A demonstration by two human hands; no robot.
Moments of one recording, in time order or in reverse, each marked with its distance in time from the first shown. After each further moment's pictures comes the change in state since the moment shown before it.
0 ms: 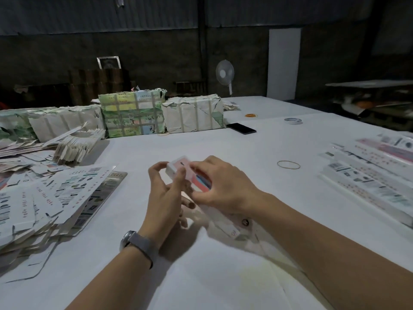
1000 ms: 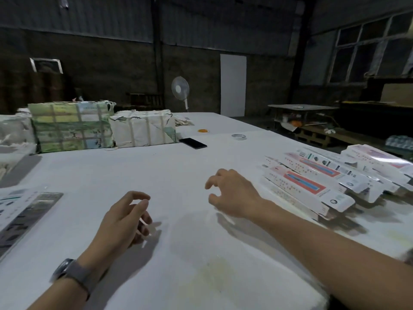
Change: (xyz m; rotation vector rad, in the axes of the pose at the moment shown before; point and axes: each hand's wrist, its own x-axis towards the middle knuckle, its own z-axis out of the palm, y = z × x) left_hand -0.003 -0.008 0.005 0.196 -0.189 -0.041; right_hand -0.060 0.081 -0.055 -0.264 0.017 0.305
